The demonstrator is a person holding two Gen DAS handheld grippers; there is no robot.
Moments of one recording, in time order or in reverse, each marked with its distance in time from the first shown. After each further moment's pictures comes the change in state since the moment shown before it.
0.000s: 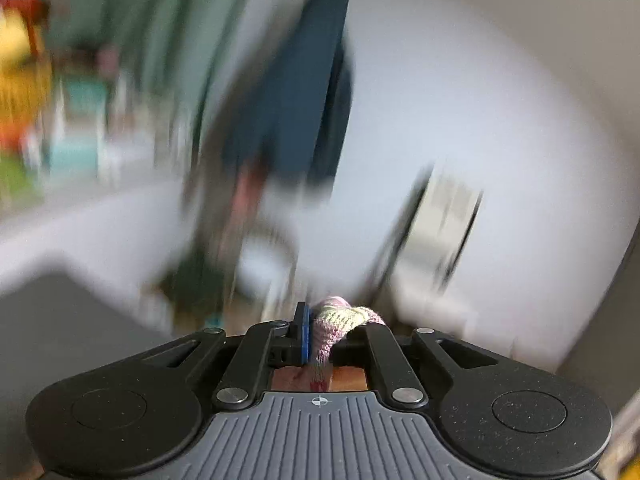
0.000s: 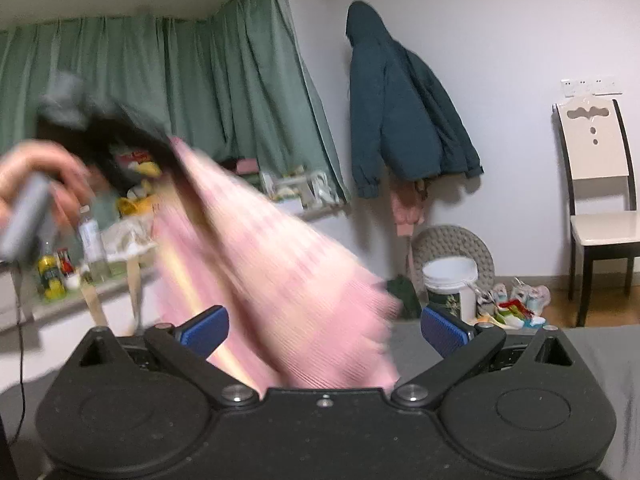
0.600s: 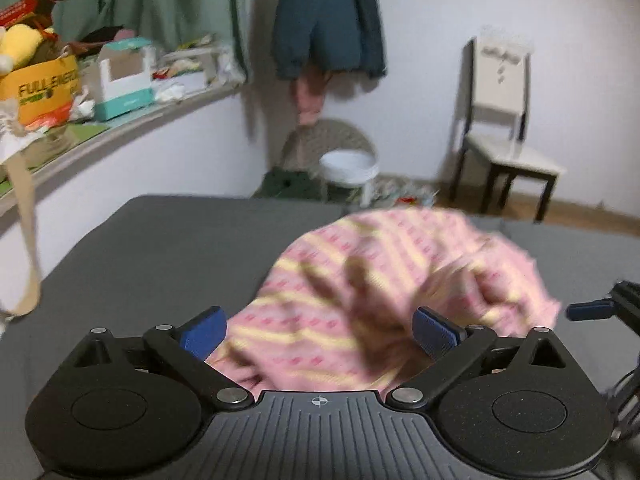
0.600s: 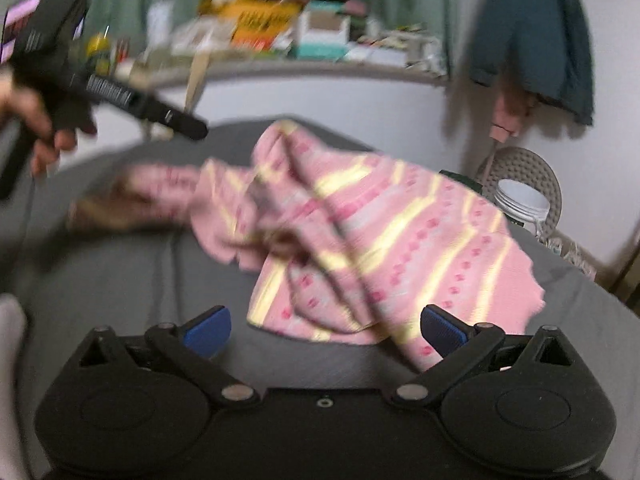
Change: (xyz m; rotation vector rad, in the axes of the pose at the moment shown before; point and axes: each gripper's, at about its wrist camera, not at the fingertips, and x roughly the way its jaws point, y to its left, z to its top) left arm -0.023 0.097 -0.097 0.328 0.061 0.284; right arm 0.081 0.078 -0.070 -0.392 0.442 0.144
